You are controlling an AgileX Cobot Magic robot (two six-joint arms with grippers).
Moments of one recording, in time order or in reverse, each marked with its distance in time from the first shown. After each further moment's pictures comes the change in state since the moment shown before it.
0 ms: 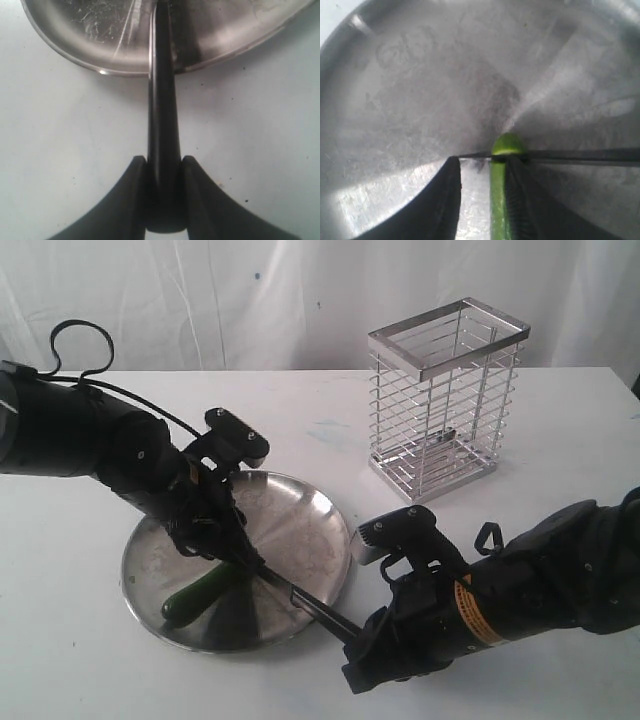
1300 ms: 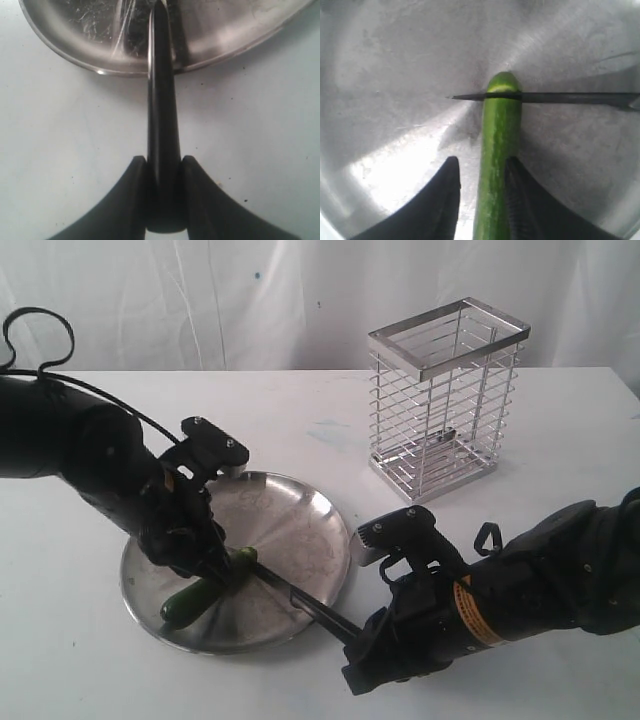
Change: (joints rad) left arm 0.003 -0.087 0.061 -0.030 0.110 -0.007; right arm 0.000 0.000 0.000 -0.006 0.006 0.000
